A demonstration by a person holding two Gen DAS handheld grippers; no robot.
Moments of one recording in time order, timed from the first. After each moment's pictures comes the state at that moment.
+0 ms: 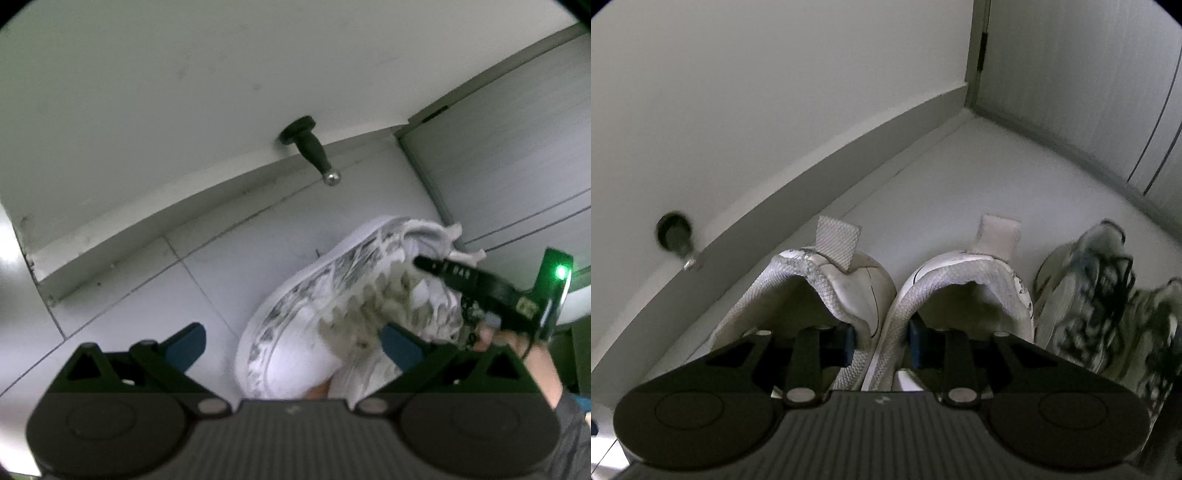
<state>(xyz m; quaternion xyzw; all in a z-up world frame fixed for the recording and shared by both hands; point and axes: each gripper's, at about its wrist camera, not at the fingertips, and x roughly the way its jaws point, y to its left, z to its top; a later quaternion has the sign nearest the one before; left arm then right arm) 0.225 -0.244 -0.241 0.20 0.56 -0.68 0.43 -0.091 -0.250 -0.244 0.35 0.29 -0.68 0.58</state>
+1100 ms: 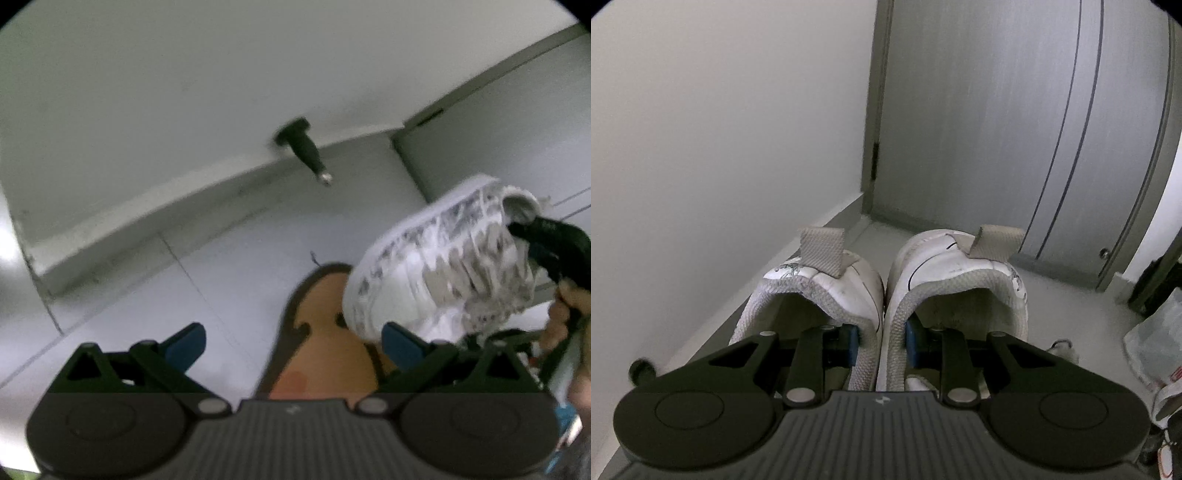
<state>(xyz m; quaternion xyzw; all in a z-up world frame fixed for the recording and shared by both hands) 0.219 -0.236 -0.236 0.19 0.55 -0.69 0.42 -0.108 -0.249 -0.132 0.24 0.21 -0.81 0.49</state>
